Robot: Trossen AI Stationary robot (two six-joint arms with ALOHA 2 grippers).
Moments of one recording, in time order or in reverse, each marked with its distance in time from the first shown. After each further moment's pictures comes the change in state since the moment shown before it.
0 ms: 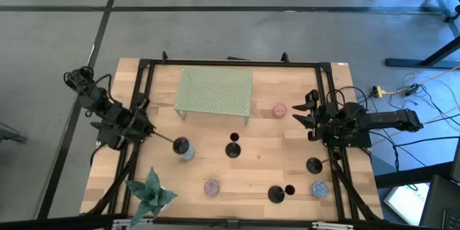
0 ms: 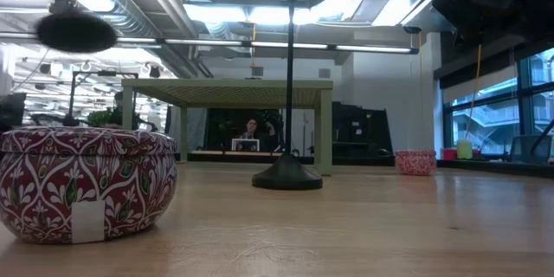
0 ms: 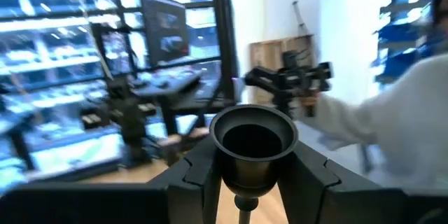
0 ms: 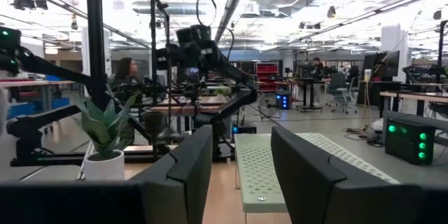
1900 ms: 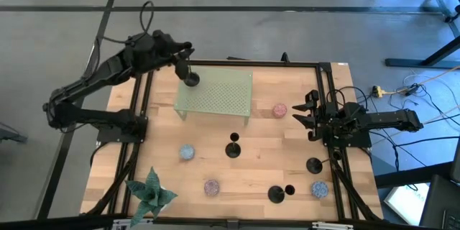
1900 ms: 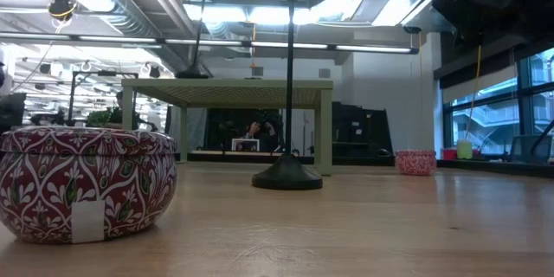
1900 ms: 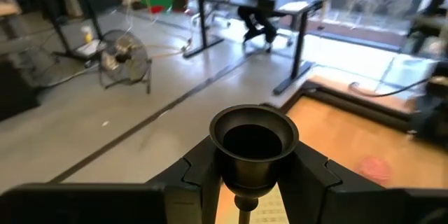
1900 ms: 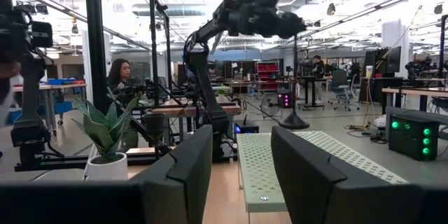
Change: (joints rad) left arm 1.218 0.730 0.556 -0.180 0.145 -0.186; right arm 0.000 0.000 0.000 0.001 0.002 0.026
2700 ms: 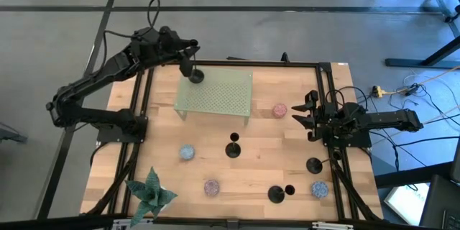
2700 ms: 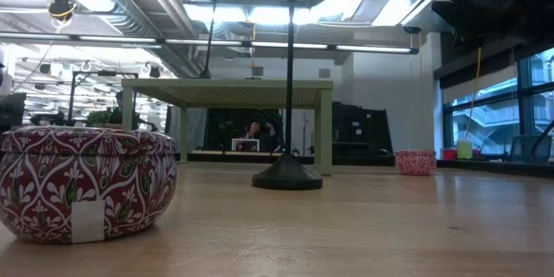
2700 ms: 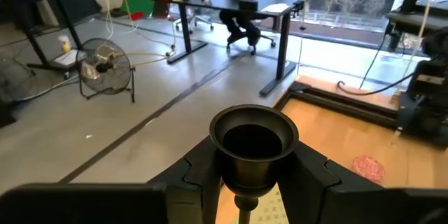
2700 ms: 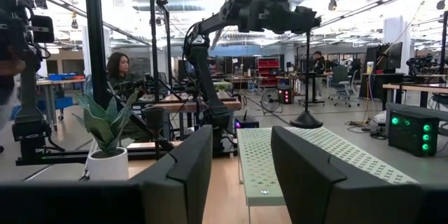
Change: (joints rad) left arm 0.063 0.059 0.000 0.077 0.141 0.053; right arm 0.000 0.000 0.000 -0.019 -0.002 0.000
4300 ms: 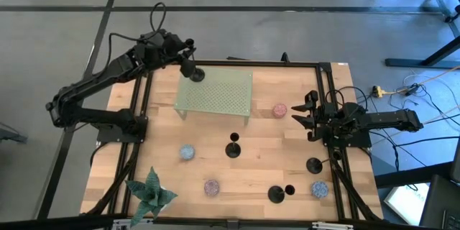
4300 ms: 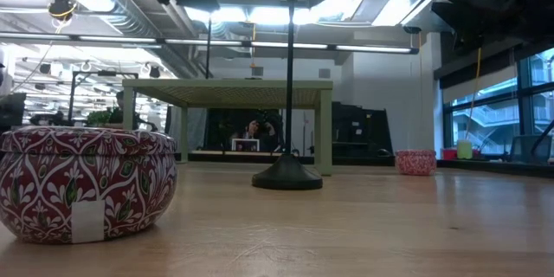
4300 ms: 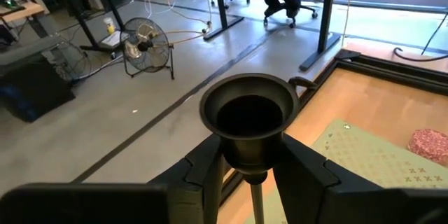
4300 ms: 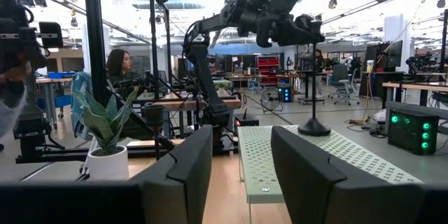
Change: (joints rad) left arm -0.001 -0.012 -0.060 -0.032 -0.159 0.052; right arm 0.000 0.000 0.000 -0.007 0.000 0.000
